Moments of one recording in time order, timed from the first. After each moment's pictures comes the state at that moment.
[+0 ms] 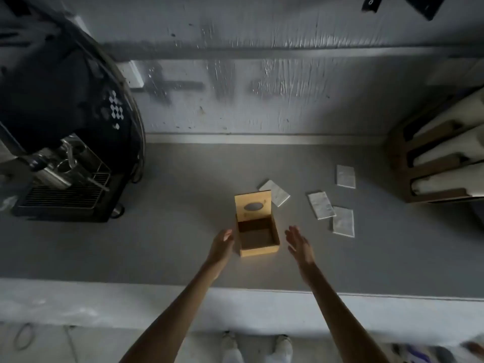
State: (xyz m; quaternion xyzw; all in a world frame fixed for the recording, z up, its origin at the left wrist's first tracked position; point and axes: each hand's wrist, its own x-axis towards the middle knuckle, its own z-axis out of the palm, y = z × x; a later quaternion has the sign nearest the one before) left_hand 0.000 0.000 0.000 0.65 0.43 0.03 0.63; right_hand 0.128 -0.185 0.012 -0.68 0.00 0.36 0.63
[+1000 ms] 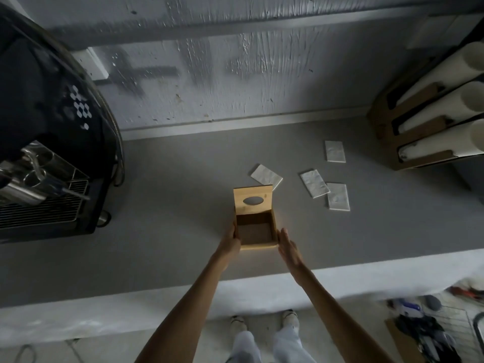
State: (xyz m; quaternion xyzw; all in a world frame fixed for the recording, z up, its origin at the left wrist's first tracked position) left_hand 0.014 -0.005 -0.008 0.69 0.36 -0.09 0.62; right_hand 0.085 -0.173 -0.017 -0.75 0.04 0.43 0.50
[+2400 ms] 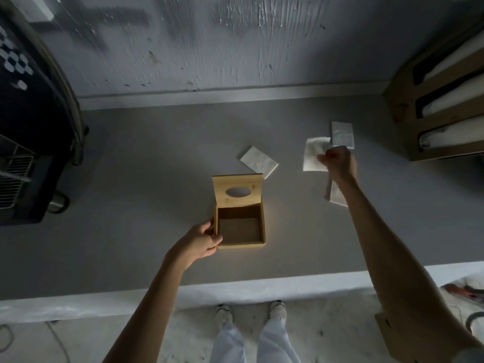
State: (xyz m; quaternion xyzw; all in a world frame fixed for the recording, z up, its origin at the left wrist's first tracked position) left_hand 0.023 0.022 -0.019 0.56 0.47 -0.20 0.65; right_hand 0.354 -0.187 -0.037 -0.91 0.00 0.11 0.39
